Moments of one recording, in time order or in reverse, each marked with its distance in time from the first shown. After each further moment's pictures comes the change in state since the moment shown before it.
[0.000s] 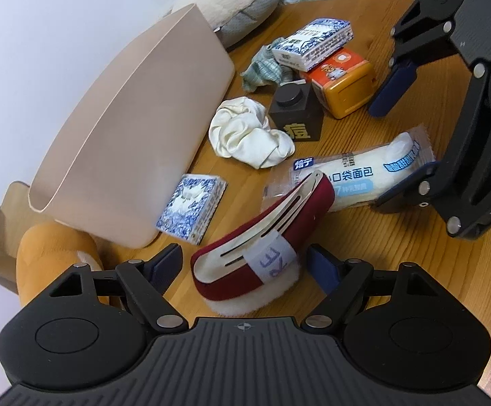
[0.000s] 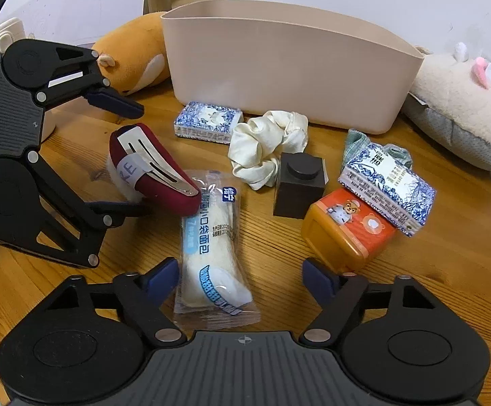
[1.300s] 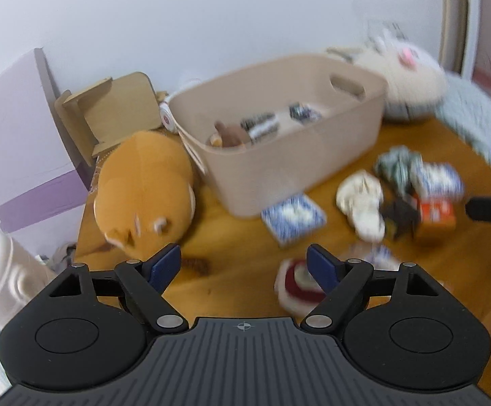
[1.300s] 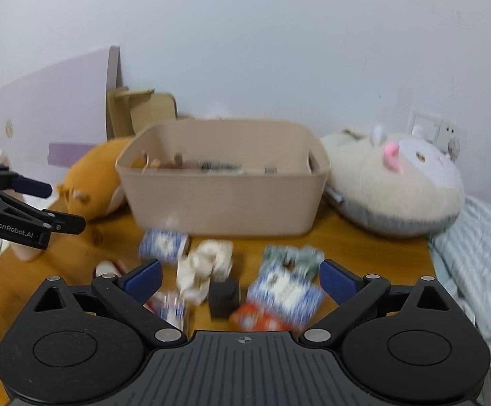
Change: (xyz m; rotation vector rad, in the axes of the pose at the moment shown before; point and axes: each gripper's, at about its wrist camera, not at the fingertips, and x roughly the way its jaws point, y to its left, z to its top) left arm -0.075 0.074 -0.018 -0.662 0.025 0.126; right arm -0.088 -0.039 0.033 0.104 -0.257 -0.098
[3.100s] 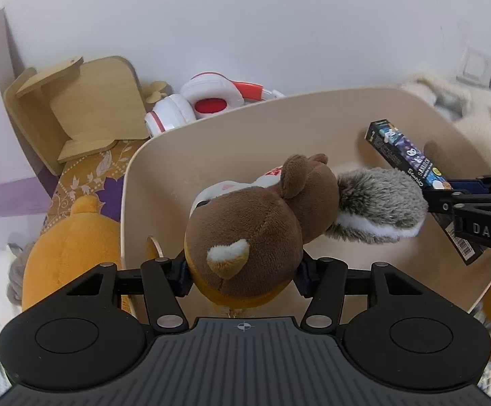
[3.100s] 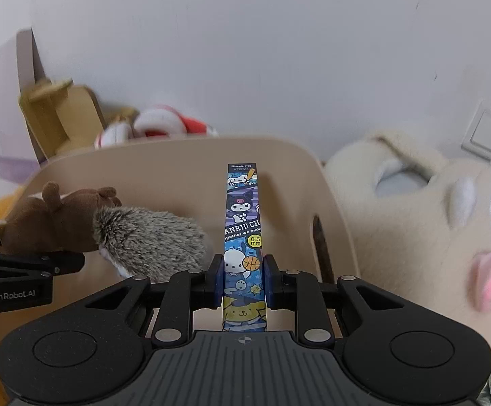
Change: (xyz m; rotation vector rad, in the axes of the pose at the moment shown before) left arm 0.177 0.036 0.155 -0.238 0.154 0.033; right arm 0.226 -0.054 0.151 0.049 0.226 0.011
